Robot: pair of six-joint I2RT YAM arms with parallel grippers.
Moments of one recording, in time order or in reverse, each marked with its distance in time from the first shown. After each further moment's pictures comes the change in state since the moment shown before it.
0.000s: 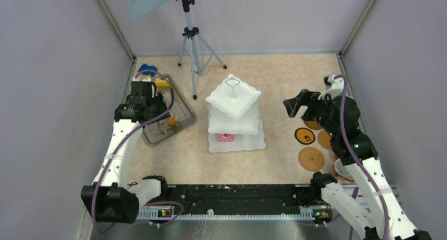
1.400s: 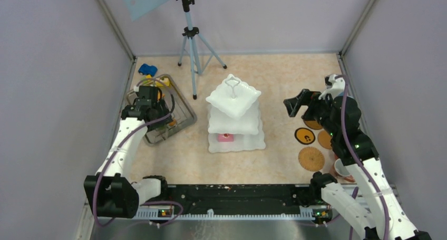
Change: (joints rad) left arm -0.023 0.013 -0.083 0.009 -0.105 -0.053; right arm 0.000 -0.002 0.006 -0.001 0.002 0.000
